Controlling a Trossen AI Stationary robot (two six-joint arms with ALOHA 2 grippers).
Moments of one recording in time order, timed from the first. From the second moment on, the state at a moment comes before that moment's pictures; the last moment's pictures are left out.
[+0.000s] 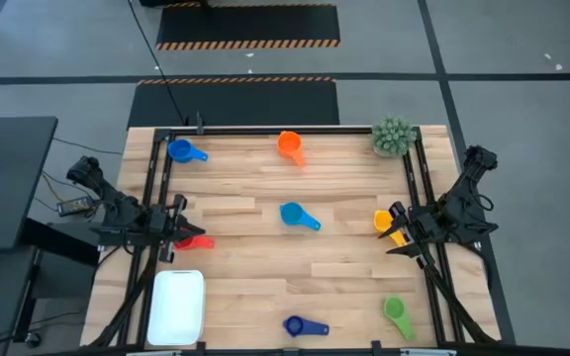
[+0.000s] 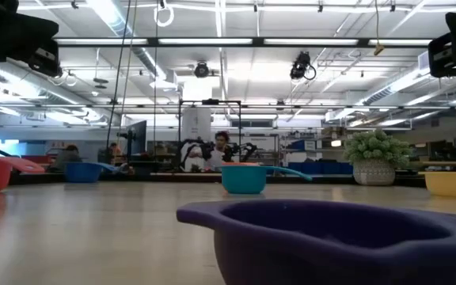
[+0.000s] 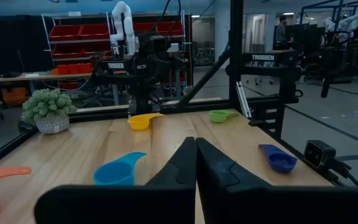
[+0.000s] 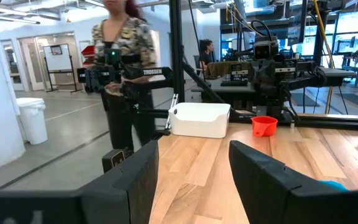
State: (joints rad) left arm -0.70 0.01 0.04 0.05 -0.60 0.07; right arm 0.84 0.01 0.01 0.10 0.48 0.00
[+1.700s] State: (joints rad) left arm -0.70 0.34 0.61 -0.15 -1.15 0.12; right arm 0.84 0.01 0.01 0.10 0.48 0.00
